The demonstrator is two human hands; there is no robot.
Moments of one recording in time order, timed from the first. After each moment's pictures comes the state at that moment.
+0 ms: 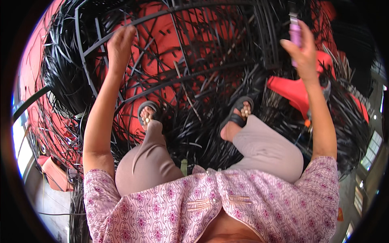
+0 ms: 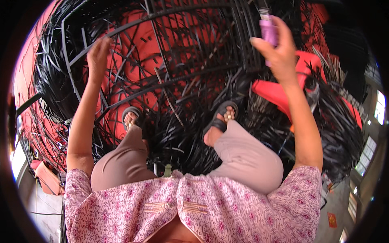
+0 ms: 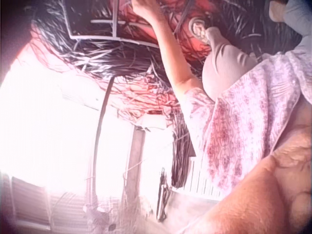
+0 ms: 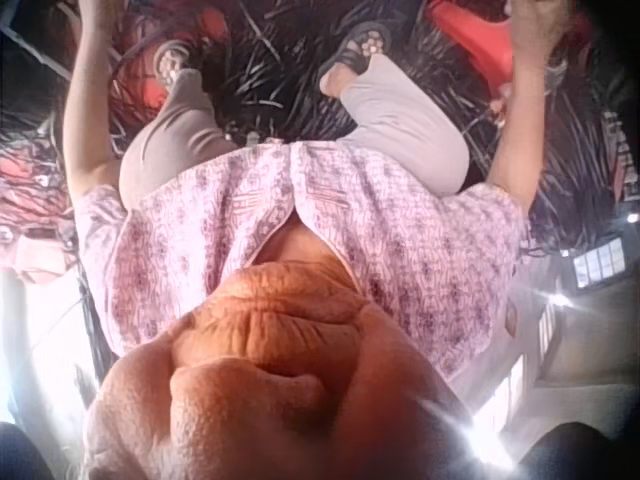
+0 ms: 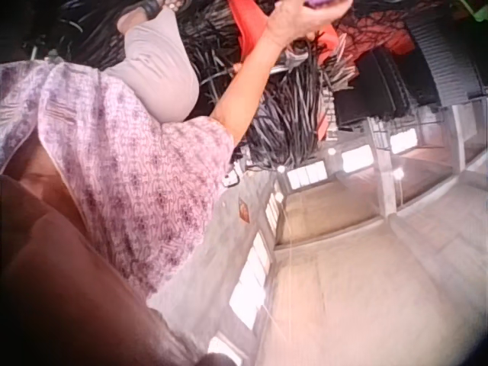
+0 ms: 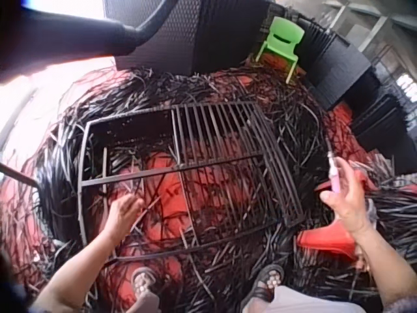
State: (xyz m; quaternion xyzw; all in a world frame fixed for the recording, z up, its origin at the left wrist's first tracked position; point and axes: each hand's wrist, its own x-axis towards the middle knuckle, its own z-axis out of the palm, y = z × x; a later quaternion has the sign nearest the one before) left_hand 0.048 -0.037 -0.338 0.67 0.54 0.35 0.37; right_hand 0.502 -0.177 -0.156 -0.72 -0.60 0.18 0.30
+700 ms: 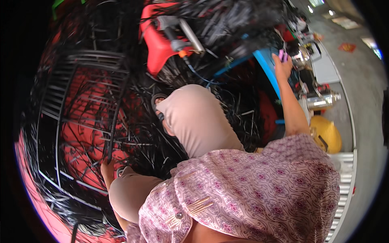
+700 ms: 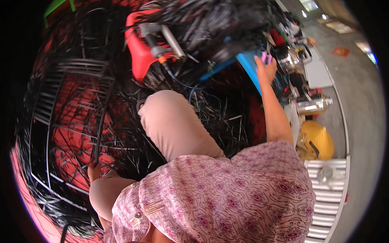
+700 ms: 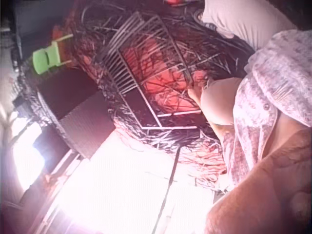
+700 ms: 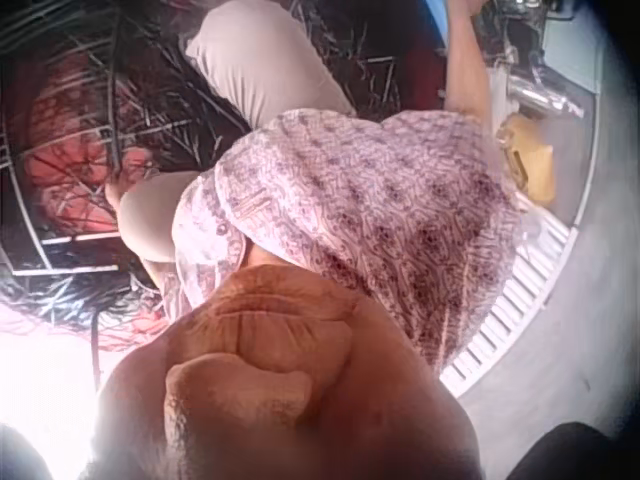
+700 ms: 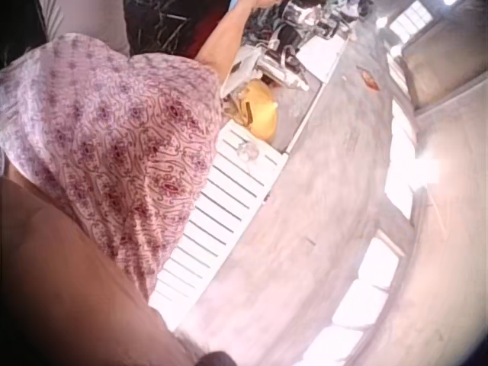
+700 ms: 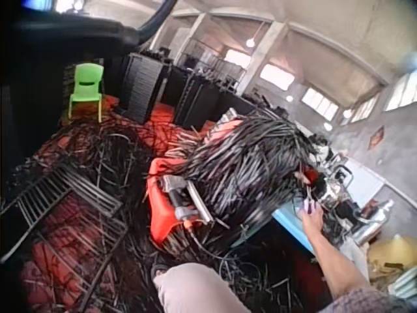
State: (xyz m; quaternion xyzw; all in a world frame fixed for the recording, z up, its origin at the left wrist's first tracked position) left_hand 0.029 -0.188 -0.473 0.81 0.38 -0.13 0.43; right_hand 0.628 -0.814 0.023 -0.91 0.04 -0.40 0.11
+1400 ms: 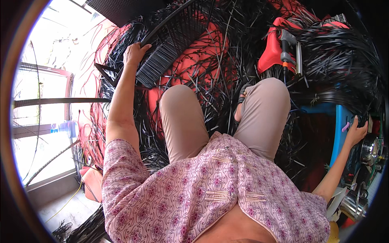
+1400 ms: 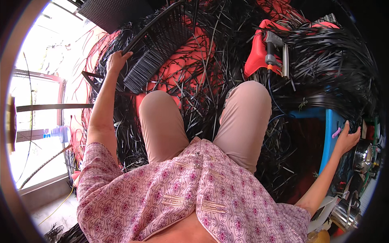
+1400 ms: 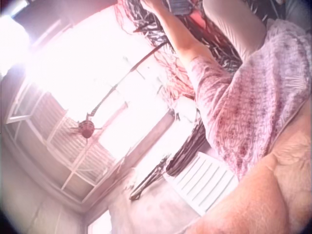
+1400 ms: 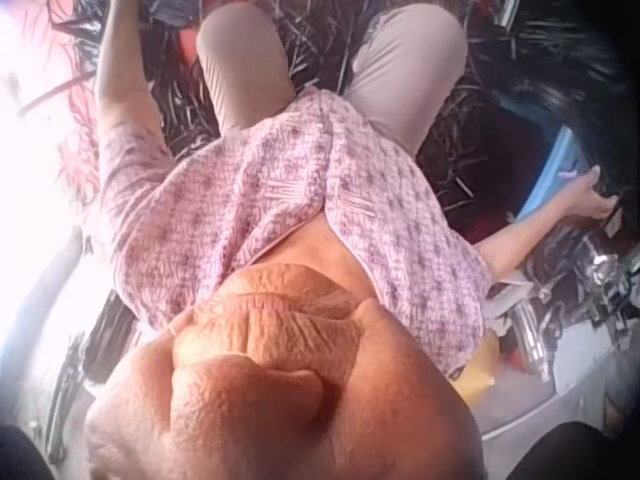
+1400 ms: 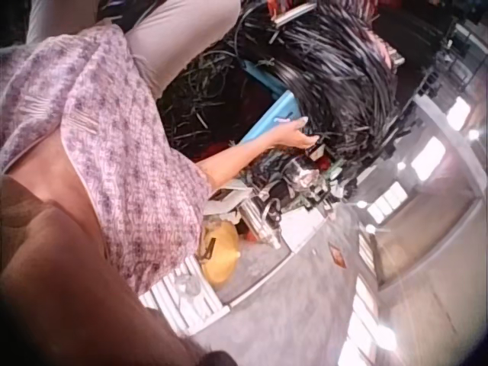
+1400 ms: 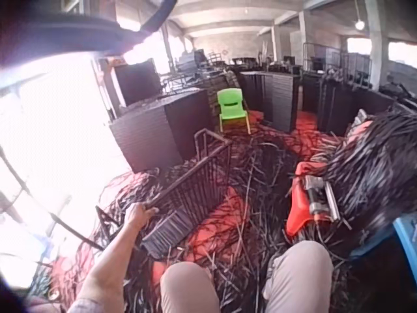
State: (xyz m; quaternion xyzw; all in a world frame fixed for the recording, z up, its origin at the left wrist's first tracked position) left_hand 0.062 -0.126 -0.036 0.82 0.56 0.06 0.06; right_hand 0.671 -0.854 0.033 -0.88 -0.17 -0.42 0.11
